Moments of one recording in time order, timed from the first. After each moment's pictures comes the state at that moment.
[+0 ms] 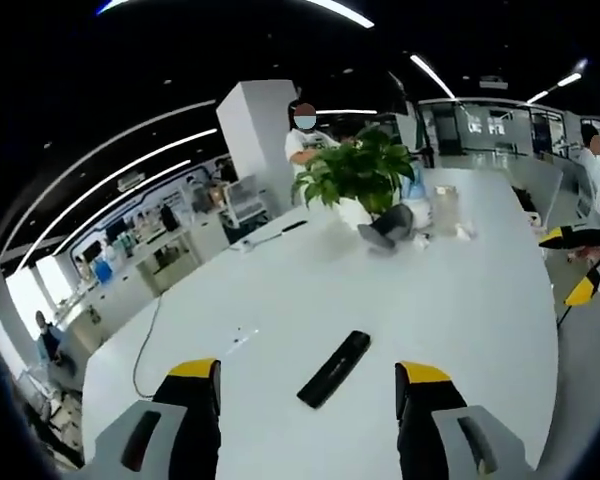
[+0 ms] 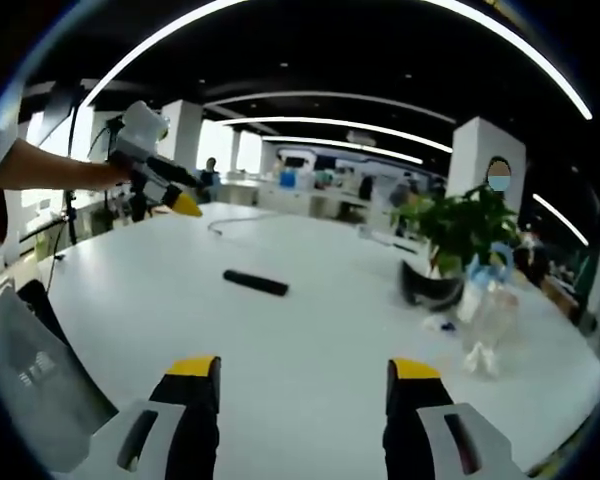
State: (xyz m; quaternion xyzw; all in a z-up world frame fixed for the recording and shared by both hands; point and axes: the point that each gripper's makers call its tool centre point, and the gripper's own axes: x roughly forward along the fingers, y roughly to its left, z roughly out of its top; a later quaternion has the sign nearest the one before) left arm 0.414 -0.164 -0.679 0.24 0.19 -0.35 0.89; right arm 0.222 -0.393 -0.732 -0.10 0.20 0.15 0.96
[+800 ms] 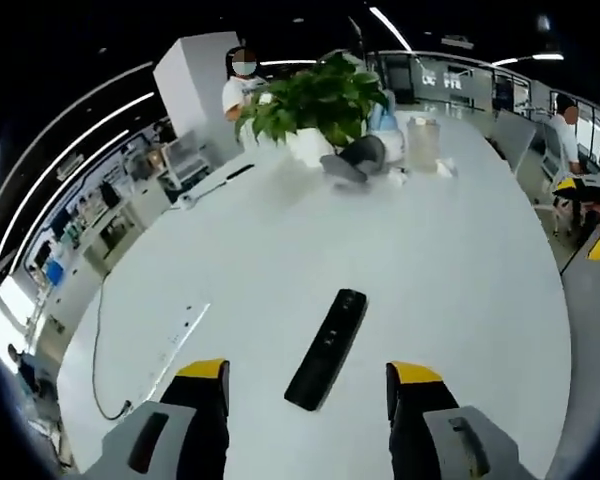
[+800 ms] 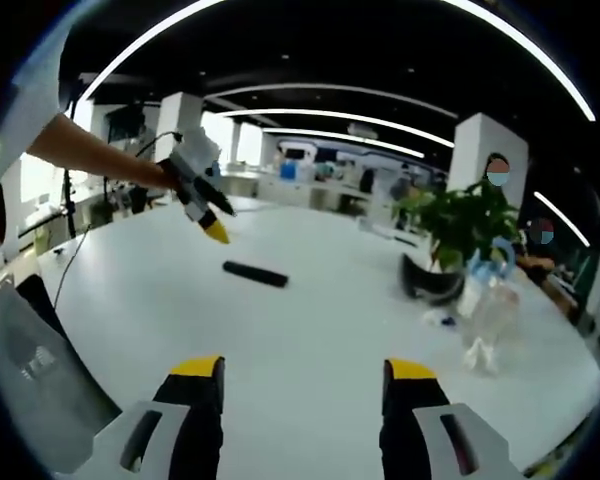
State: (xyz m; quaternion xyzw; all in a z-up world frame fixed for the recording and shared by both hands) left arm 0.472 -0.194 -0.765 0.30 0.30 -0.43 0.80; right arm 0.222 -0.394 -0.738 -0.11 0.21 0.15 0.96
